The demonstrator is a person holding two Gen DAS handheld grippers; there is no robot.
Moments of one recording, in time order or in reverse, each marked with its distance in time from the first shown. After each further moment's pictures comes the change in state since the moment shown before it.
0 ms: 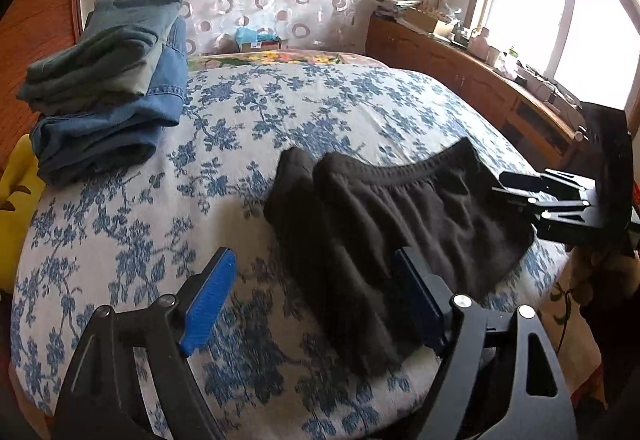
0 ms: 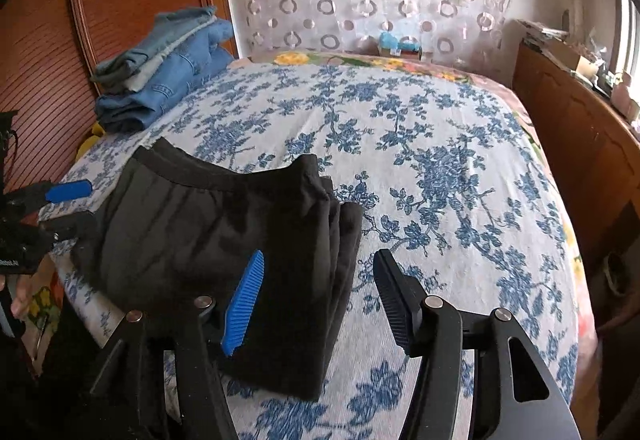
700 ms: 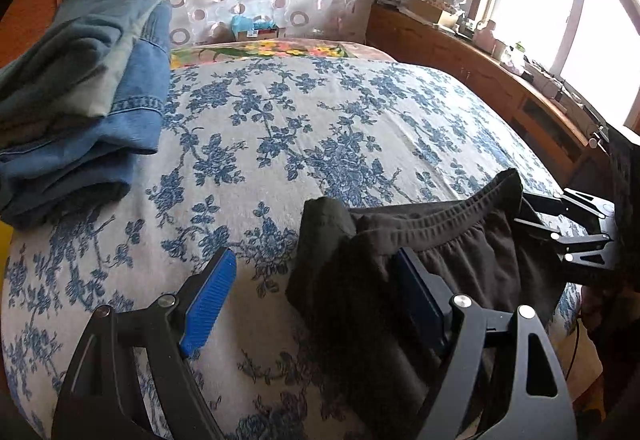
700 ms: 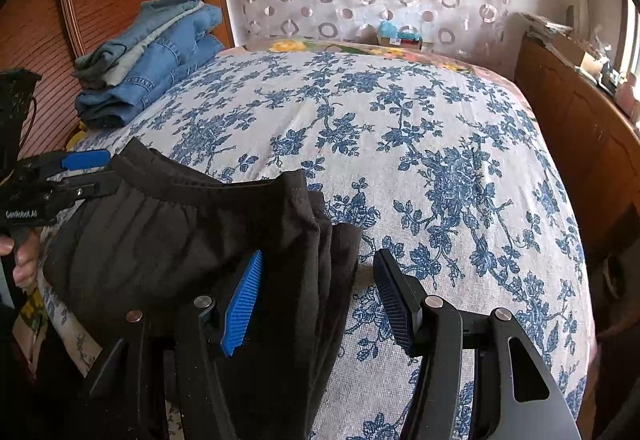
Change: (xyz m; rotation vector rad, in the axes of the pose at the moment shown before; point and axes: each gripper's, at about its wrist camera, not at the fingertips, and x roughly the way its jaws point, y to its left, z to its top) left arm 0.053 0.022 0.040 0.007 0.048 -0.031; right arm 0.032 -0.002 0.014 -0.015 0.029 -0.012
